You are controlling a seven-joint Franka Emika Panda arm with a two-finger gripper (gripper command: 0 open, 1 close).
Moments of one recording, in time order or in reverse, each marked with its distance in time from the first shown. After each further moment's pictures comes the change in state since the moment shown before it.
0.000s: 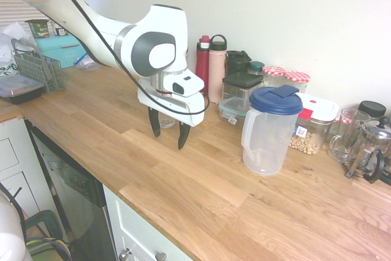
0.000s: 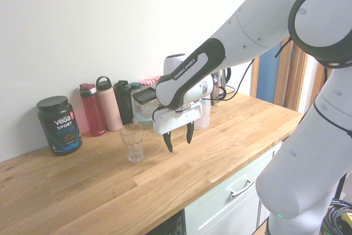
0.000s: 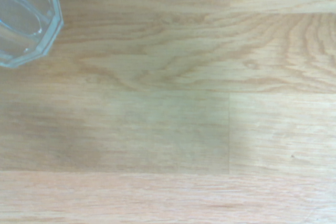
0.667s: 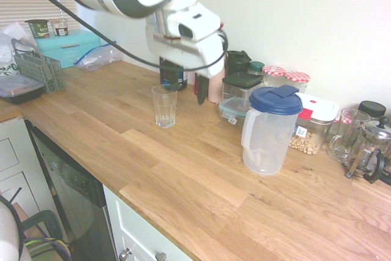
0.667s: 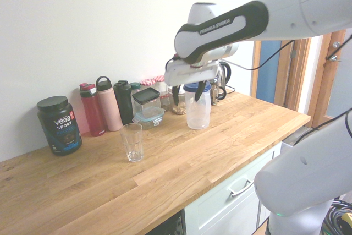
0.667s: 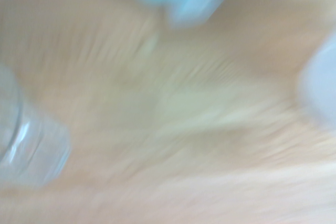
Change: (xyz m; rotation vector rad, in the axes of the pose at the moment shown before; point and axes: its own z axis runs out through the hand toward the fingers) arm 0.028 0.074 -0.175 0.235 0.222 0.166
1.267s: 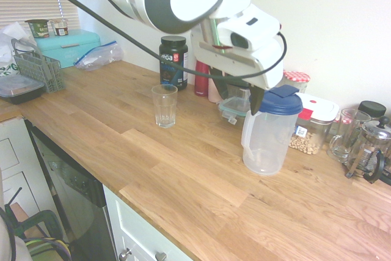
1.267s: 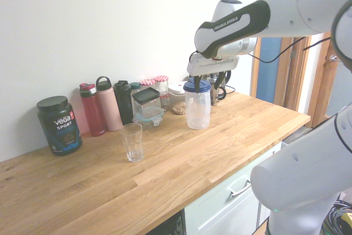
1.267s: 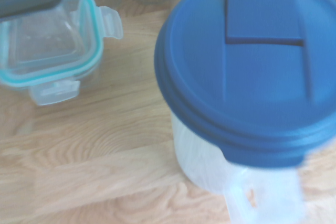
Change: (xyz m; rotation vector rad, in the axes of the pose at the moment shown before) arm 0.079 0.045 0.041 0.008 0.092 0.057
